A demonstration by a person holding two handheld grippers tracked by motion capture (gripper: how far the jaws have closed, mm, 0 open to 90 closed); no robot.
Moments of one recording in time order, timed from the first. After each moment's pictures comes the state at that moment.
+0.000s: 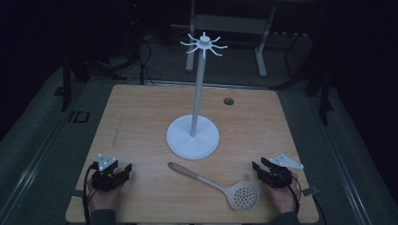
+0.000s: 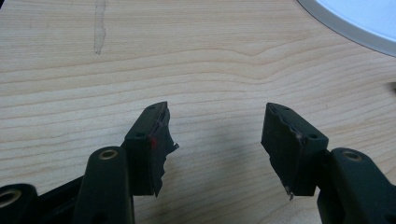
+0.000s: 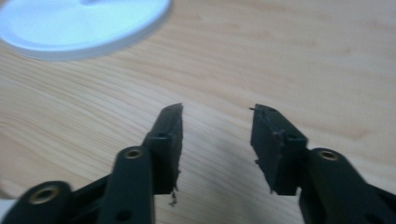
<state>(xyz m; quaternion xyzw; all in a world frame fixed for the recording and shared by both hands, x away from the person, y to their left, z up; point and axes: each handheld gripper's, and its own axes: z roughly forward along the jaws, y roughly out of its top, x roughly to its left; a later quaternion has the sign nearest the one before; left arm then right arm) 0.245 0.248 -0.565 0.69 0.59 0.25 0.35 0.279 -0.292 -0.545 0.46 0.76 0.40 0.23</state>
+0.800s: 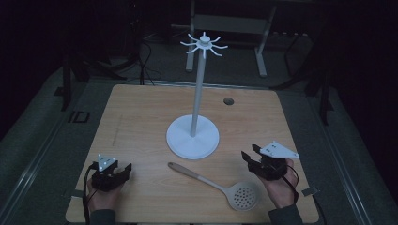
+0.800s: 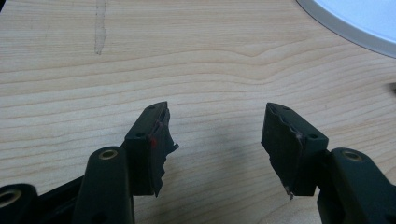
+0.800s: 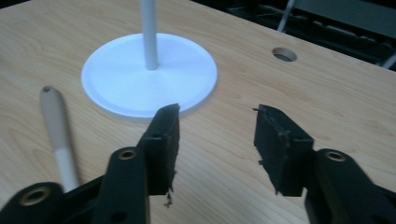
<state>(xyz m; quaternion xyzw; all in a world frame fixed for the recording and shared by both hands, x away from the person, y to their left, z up) 0.244 0.248 -0.564 0.69 0.59 0.25 0.35 0.273 -0.242 -0.464 0.39 0.78 0.41 0.26</state>
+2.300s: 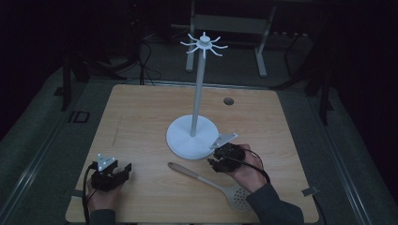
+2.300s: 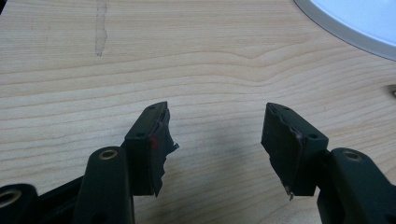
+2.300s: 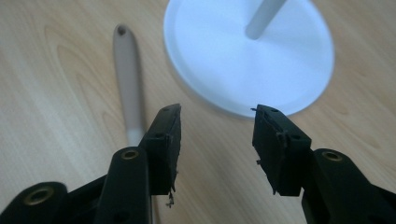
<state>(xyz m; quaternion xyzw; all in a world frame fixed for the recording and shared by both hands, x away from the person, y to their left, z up) 0.244 0.249 -0.564 0.69 0.59 0.24 0.35 0.304 -0.133 -0.460 0.27 0.91 0.26 0.16</state>
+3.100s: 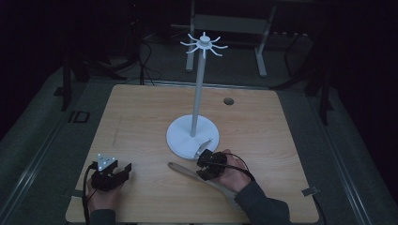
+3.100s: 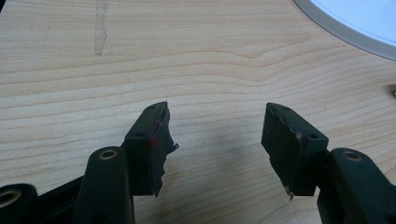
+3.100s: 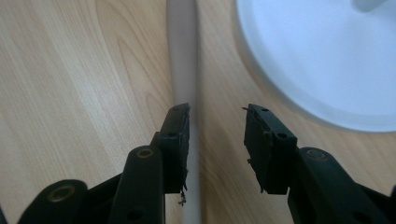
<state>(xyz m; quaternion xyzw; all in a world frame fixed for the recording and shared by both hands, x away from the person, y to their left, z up) 0.244 0.249 -0.564 0.69 0.59 0.24 0.35 0.306 -0.091 -0.500 0.21 0.95 0.19 0.08</state>
